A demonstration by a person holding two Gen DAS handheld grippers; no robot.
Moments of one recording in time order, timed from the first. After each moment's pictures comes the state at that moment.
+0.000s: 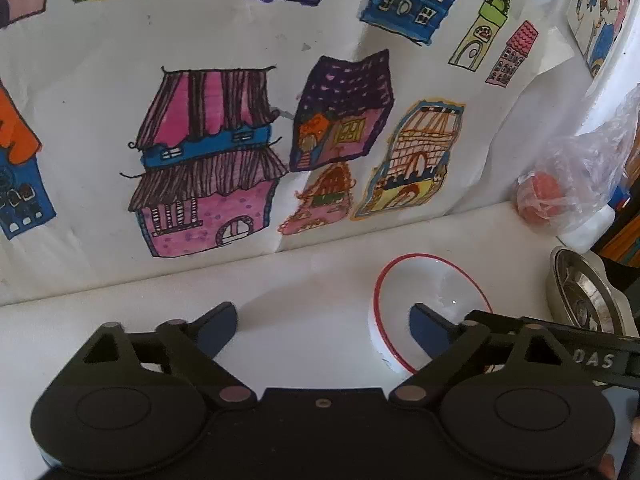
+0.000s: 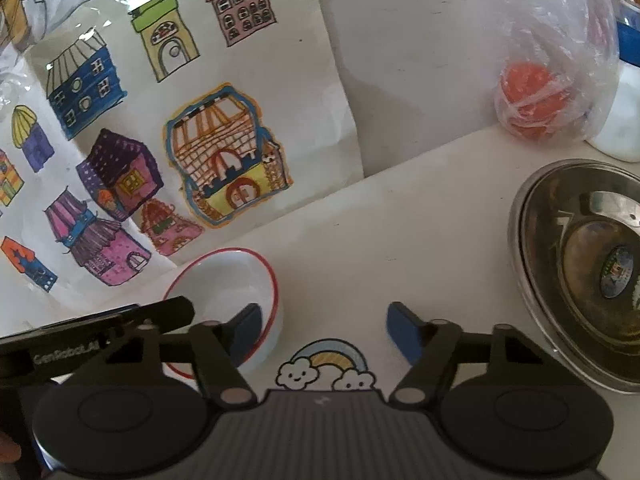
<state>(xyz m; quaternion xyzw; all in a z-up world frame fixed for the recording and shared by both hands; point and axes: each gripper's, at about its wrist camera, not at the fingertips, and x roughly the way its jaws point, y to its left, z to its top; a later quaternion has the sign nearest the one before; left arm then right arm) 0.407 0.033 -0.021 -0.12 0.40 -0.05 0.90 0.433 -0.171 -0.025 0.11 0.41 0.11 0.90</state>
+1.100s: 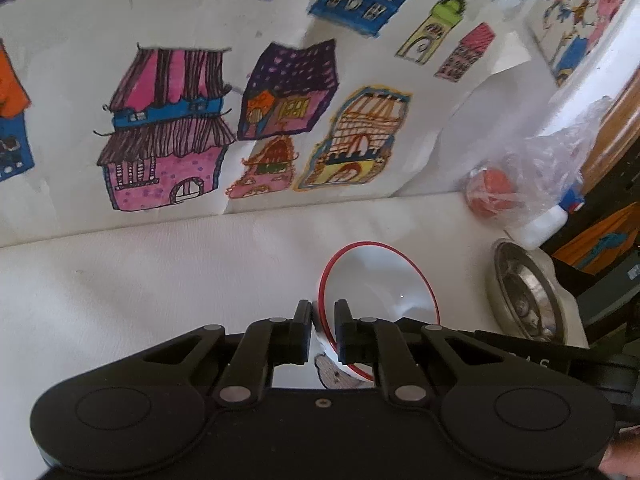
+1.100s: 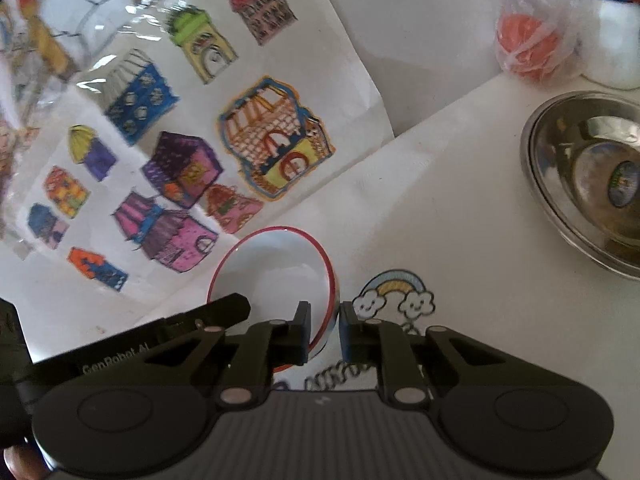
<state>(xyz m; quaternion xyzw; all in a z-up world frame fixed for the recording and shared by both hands) 0.388 0.019 -0.009 -0.18 0.42 -0.11 0.88 0.393 -0.173 0.003 0.20 0.44 0.14 0.86</state>
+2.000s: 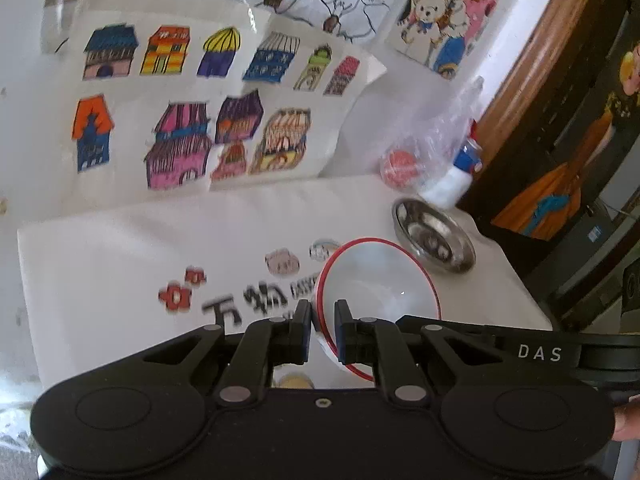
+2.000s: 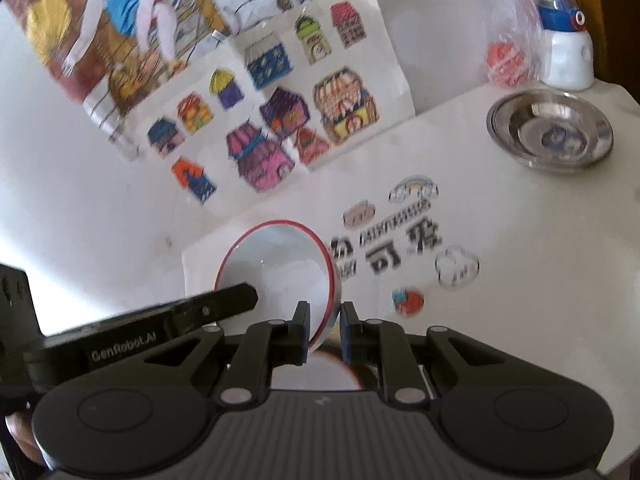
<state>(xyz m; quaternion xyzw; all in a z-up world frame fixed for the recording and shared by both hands) 0.223 0.023 0.063 -0.14 0.38 -0.16 0.90 0.215 -0.159 0.056 0.16 0.42 0.17 0.88</state>
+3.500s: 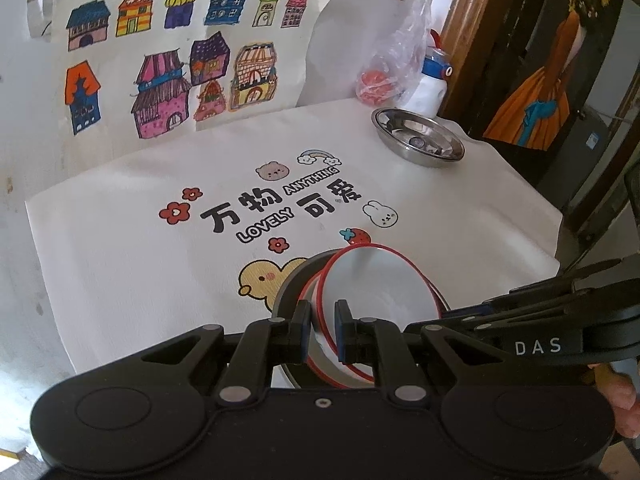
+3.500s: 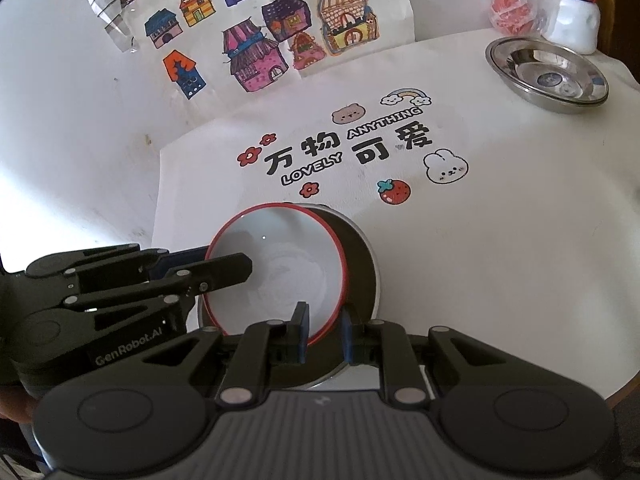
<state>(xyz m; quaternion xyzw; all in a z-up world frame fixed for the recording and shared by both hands) 0.154 0.003 0.024 -0.03 0.41 -0.19 0.89 0.181 -0.145 0.019 0.08 0.49 0.16 0.85</state>
